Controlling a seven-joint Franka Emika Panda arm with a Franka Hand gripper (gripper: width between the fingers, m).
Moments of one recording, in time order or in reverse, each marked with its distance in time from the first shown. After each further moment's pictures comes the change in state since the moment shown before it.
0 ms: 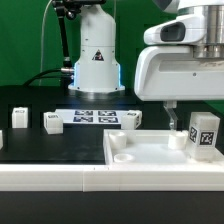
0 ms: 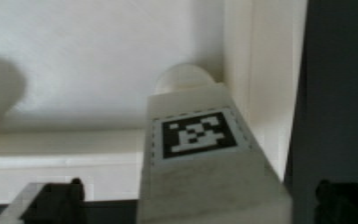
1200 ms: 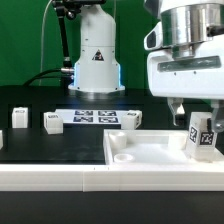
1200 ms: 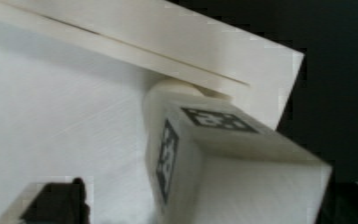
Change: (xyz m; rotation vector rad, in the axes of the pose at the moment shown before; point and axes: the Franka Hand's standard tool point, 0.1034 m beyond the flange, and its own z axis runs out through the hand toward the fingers) arm -0.009 0.004 -0.001 0.106 0.021 1.219
